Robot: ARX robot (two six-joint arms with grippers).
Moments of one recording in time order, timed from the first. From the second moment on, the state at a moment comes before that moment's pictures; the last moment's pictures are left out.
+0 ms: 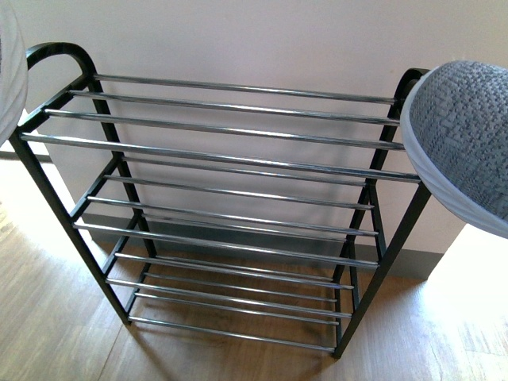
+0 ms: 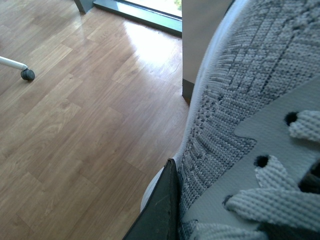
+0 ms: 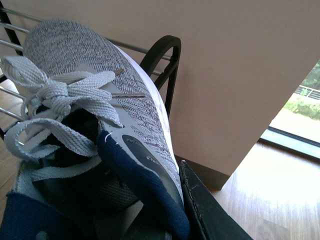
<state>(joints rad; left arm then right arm) -0.38 1.07 0.52 -0.13 -0.71 -0.43 -0.39 0.57 0.20 0.14 -0.42 -0.23</state>
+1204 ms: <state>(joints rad) -0.38 1.07 0.52 -0.13 -0.70 -0.43 -0.39 0.57 0.20 0.14 -0.41 -0.24</state>
